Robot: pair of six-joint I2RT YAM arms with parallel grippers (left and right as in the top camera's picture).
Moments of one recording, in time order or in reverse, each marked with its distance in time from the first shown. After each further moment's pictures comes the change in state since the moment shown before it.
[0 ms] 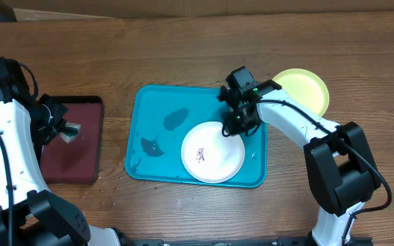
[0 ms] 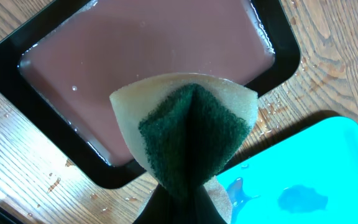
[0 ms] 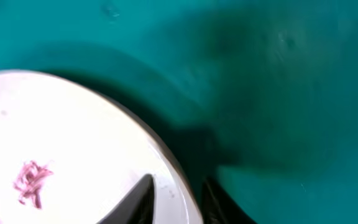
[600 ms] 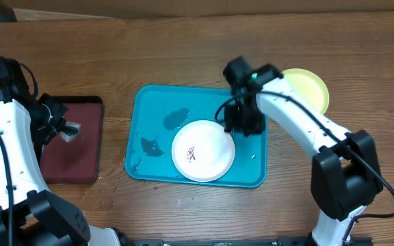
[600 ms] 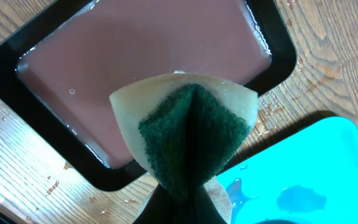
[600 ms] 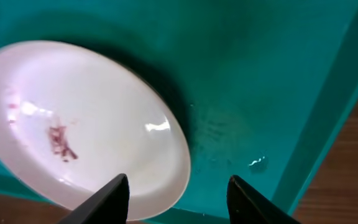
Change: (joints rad) left arm 0.000 0.000 0.000 0.008 0.004 0.007; right arm 0.027 -0.029 0.166 -0.385 0.048 0.493
